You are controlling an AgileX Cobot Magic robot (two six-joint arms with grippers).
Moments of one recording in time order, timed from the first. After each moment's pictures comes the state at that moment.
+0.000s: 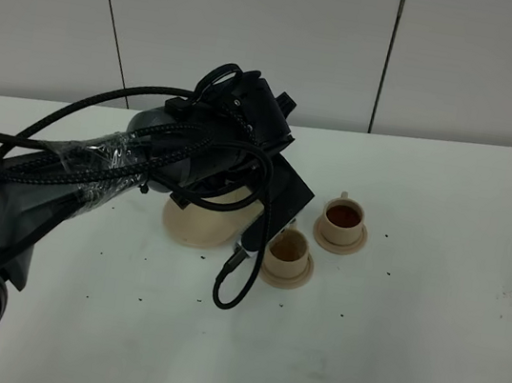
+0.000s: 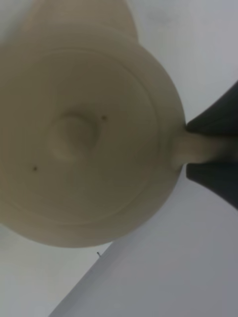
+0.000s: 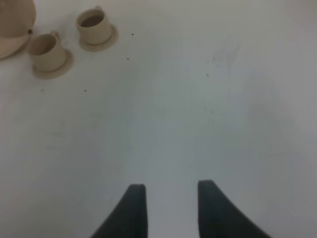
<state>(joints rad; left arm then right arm) -0.66 2.18 -1.79 0.72 0.82 1.28 0.06 0.01 -0.49 0.18 1.07 -0.08</state>
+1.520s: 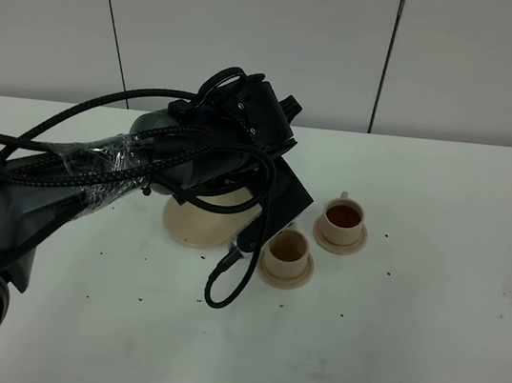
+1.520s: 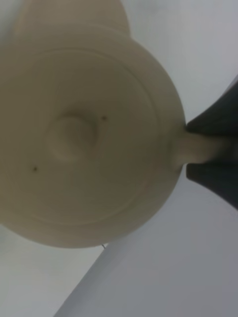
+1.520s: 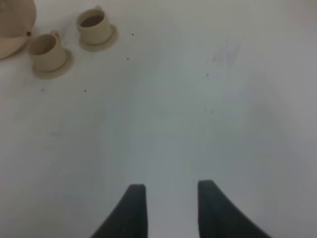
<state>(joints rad) -0.66 2.18 -1.79 0.74 0.81 1.33 0.06 0.01 -0.49 0.18 1.07 -0.08</state>
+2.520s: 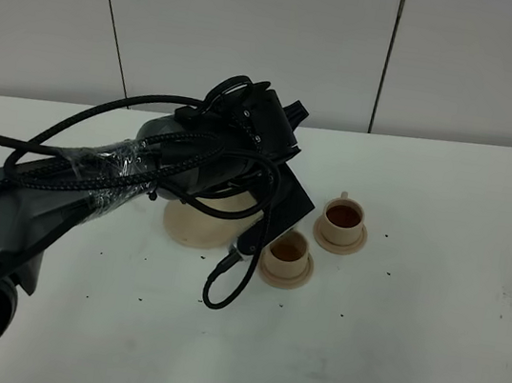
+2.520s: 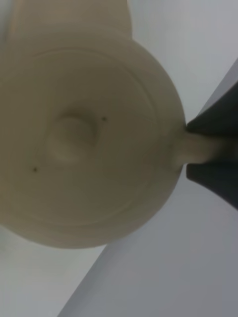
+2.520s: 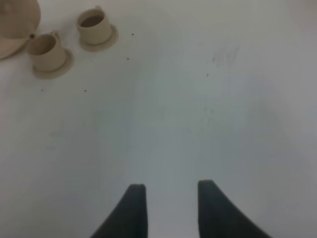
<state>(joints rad) -0.67 2.20 -1.79 0.76 0.78 1.35 0.06 0.01 -0.49 0.18 1.07 -0.08</state>
